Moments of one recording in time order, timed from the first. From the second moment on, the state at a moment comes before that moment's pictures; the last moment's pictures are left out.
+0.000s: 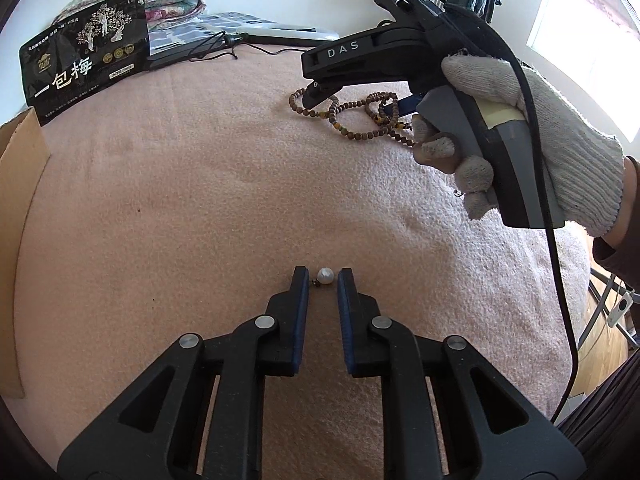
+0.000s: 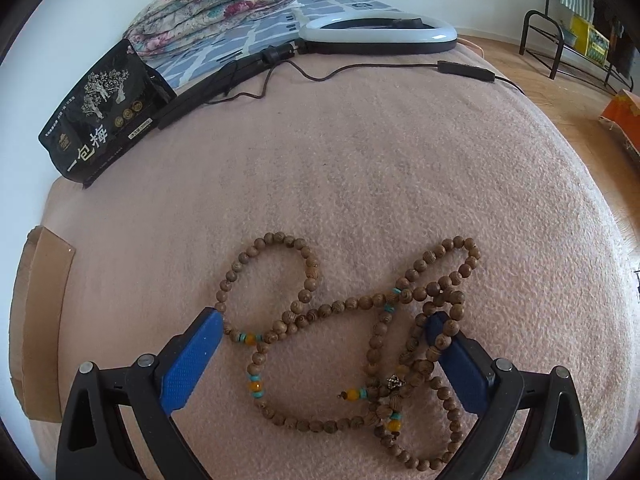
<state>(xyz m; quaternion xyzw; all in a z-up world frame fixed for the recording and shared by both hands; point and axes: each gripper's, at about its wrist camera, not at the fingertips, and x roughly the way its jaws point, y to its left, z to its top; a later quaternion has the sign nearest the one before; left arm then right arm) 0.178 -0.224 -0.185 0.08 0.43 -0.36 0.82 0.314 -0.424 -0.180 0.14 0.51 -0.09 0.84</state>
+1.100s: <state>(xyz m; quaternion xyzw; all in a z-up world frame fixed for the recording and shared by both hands) 0.178 -0.229 -0.186 0.09 0.43 -0.35 0.83 0.288 -0.431 -0.174 0.08 0.52 -0.04 0.85</state>
